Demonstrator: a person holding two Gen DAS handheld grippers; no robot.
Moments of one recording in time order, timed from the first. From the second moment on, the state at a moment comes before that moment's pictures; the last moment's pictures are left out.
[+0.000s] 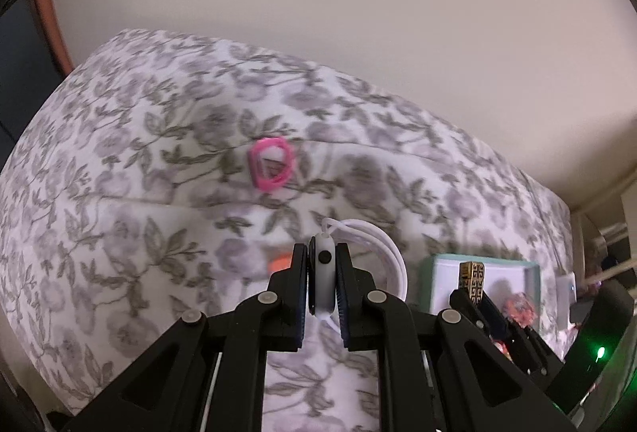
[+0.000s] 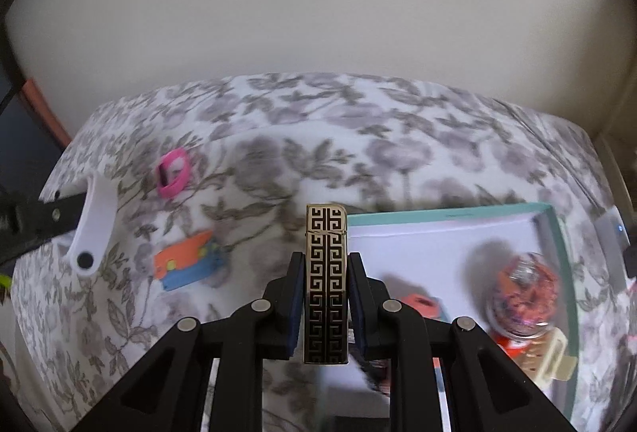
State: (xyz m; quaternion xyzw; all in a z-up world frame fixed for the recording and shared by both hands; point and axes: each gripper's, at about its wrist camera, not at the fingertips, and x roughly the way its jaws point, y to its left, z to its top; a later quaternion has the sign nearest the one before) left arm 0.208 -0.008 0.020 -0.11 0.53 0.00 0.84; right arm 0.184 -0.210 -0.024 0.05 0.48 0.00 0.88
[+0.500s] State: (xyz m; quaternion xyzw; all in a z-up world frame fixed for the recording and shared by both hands) left arm 0.192 -0.119 0.007 -0.04 0.56 -0.09 0.82; right arm 0.165 -0.291 -0.023 0.11 0.49 -0.07 0.86
